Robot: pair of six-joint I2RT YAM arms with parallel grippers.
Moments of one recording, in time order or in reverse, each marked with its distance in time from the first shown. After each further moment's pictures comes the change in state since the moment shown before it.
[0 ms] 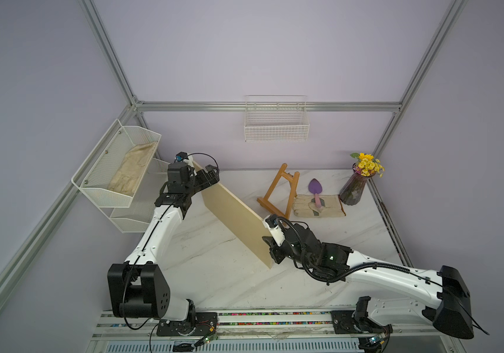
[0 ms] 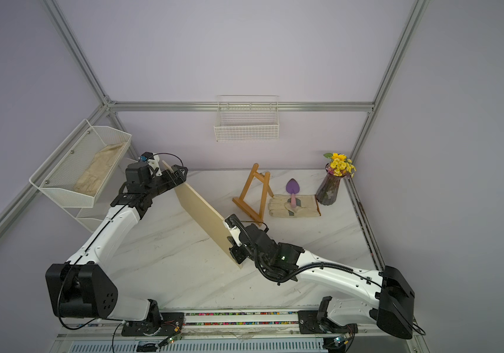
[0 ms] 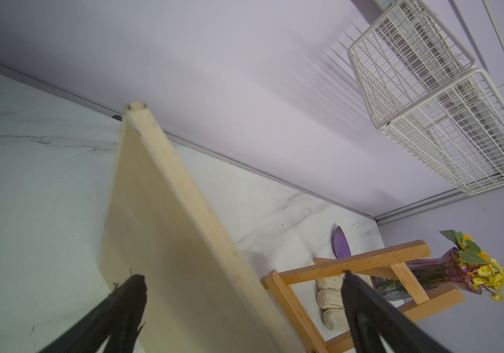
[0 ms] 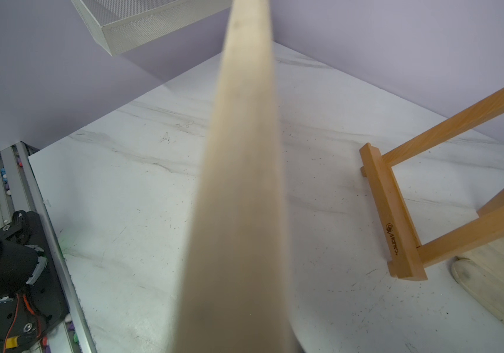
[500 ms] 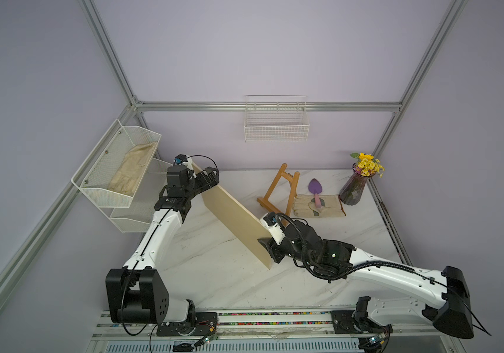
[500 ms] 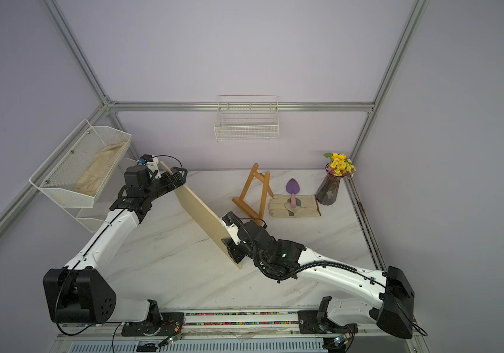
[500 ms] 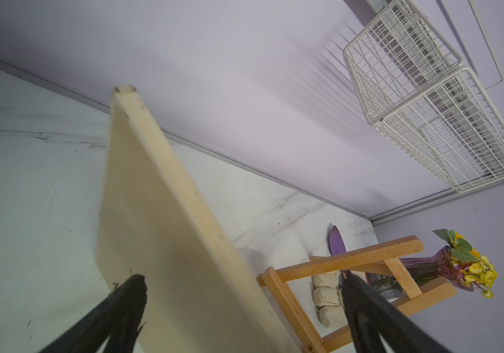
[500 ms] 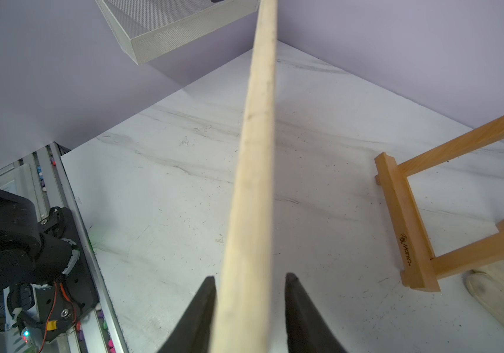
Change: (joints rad) left arm -0.001 -0.046 -0.052 0.020 0.004 -0.013; right arm 0.001 0.000 0.088 -0.073 -0.038 0.008
